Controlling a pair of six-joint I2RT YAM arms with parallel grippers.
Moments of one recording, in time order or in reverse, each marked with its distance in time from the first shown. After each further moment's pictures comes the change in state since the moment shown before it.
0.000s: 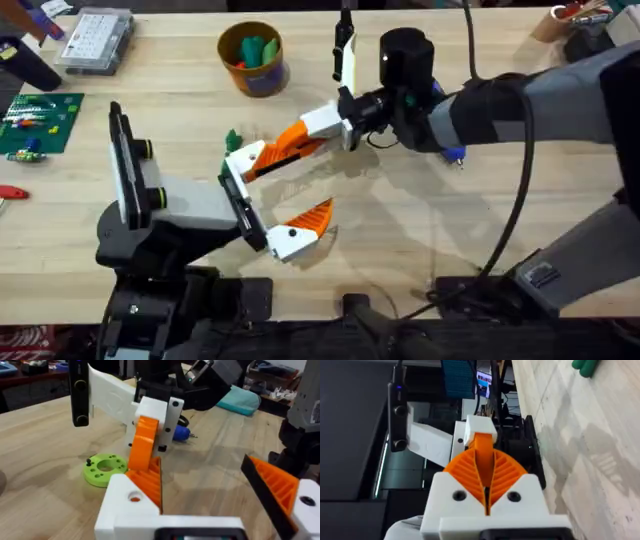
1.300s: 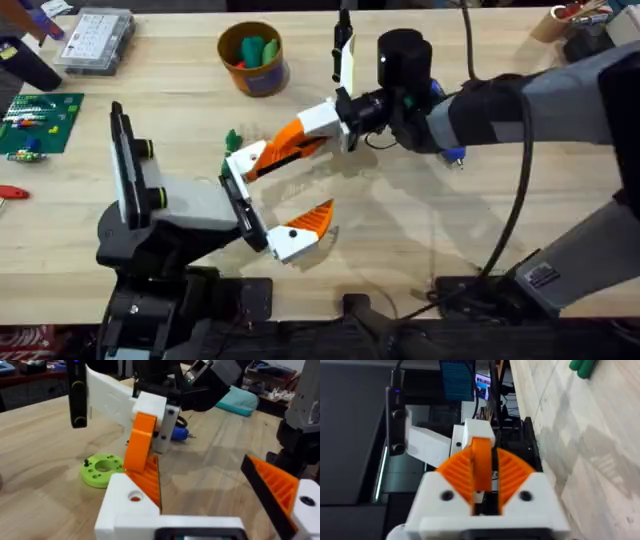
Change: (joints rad) left arm 0.000 0.000 0.000 0.001 0.002 -0.005; right arm 0.008 0.000 0.001 -0.002 0.017 0.014
